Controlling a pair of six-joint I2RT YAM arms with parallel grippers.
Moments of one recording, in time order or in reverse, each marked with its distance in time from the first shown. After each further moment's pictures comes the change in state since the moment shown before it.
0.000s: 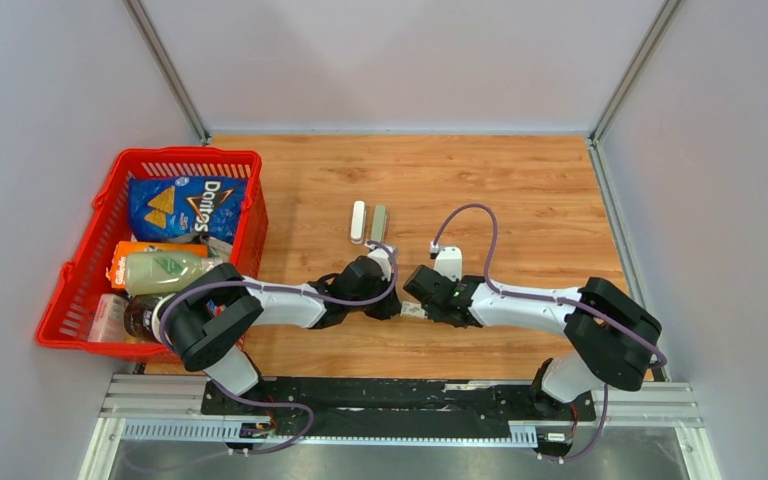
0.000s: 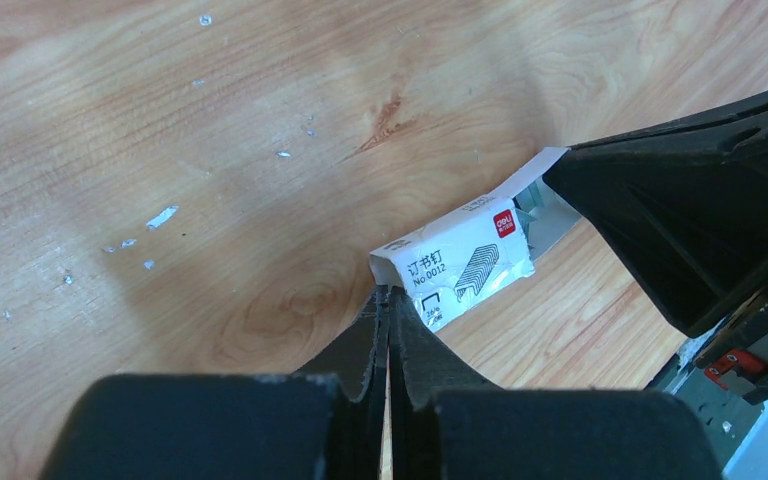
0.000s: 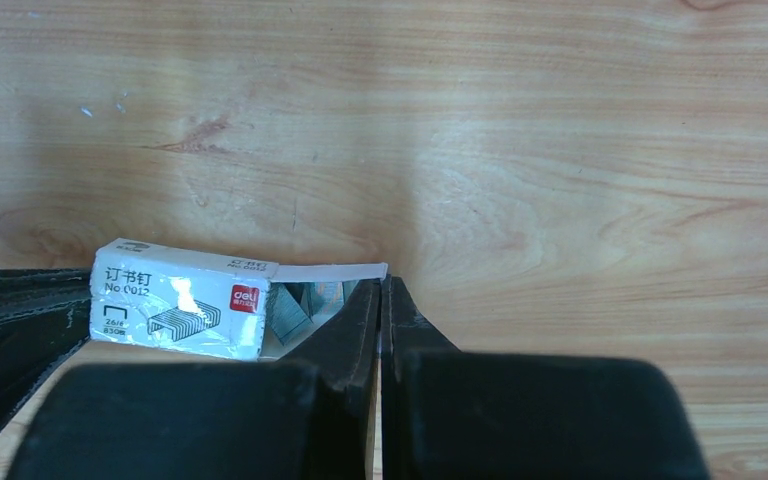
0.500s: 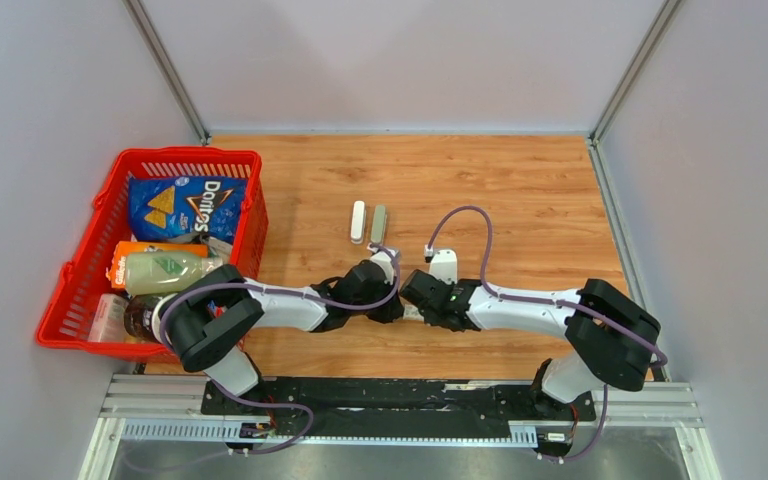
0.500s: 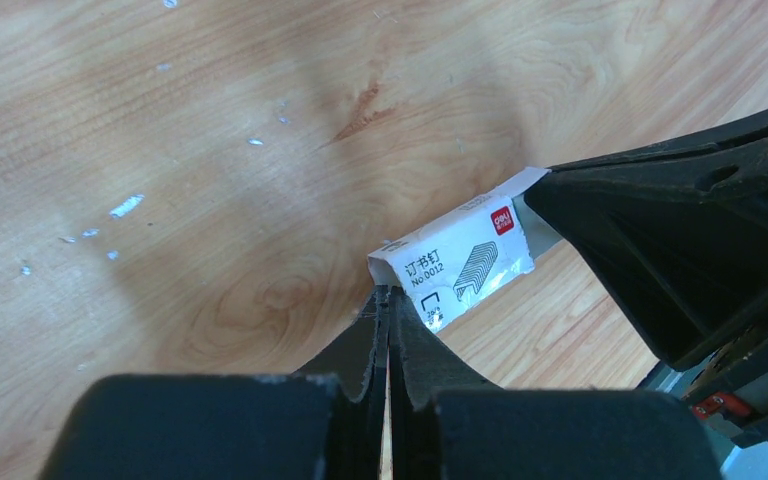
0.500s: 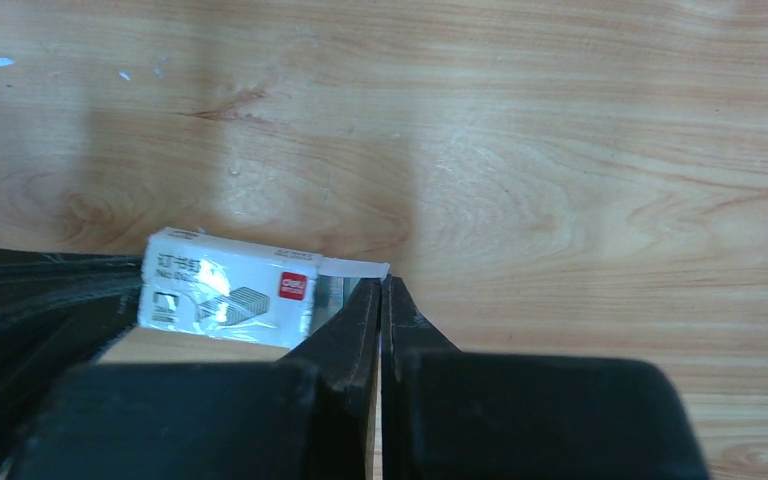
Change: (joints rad) left arm -0.032 -0.001 -0.007 0.016 -0.026 -0.021; right arm 0.045 0.000 0.006 -0.014 0.005 0.009
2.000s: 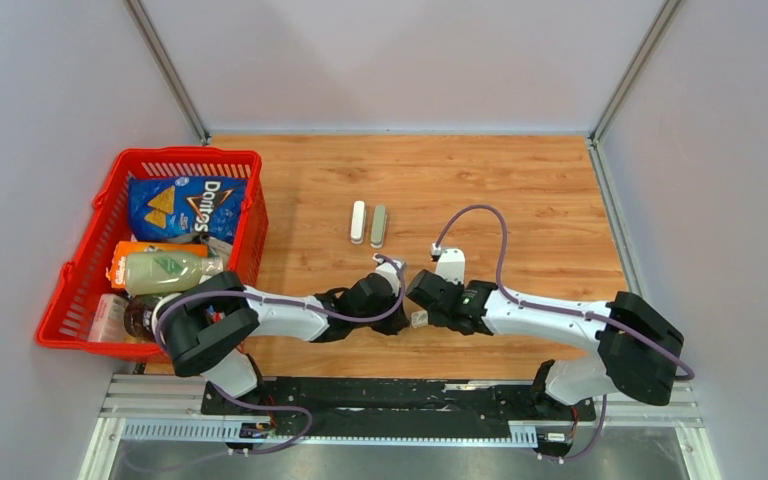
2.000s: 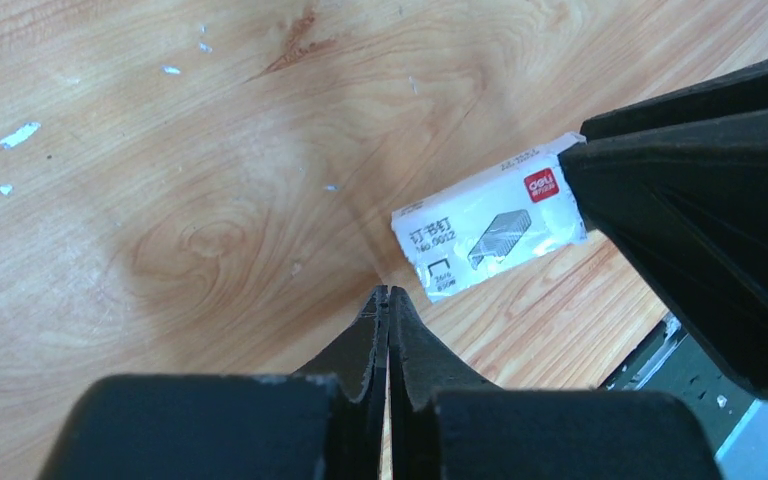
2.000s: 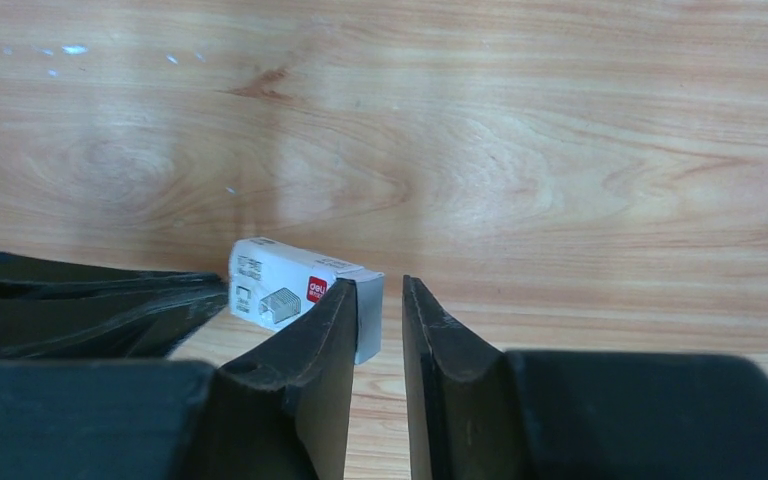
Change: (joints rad) left arm -0.105 -0.023 -0.013 -0.018 -0.079 -0.042; right arm 0.026 -0.126 0.010 -0.079 -0.005 0.032
